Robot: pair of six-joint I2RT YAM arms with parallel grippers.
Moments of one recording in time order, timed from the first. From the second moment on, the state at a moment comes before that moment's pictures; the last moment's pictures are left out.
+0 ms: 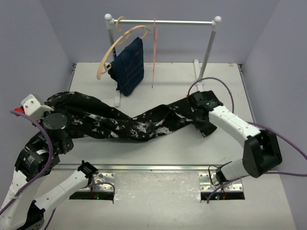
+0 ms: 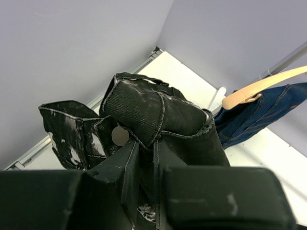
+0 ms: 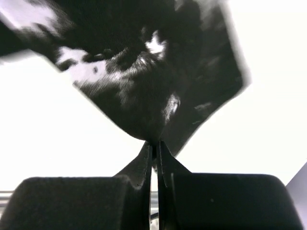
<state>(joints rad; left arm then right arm) -0.55 0.61 1.19 -0.94 -1.14 -0.62 0.45 1.47 0.94 -0.79 0.26 0.15</state>
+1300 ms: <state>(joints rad) -0.54 0.59 1.13 -0.91 -1.07 -0.66 0.14 1.81 1.03 -0.43 -0.05 0.23</state>
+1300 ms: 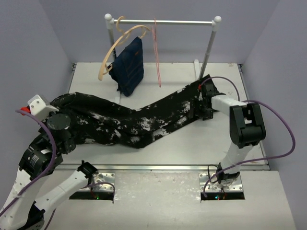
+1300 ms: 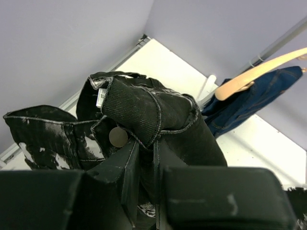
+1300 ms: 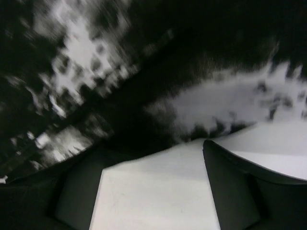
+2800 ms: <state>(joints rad) -0.49 0.47 0.69 -0.63 -0.90 -0.93 -0.46 0.84 0.50 -0.41 -0.22 0.57</state>
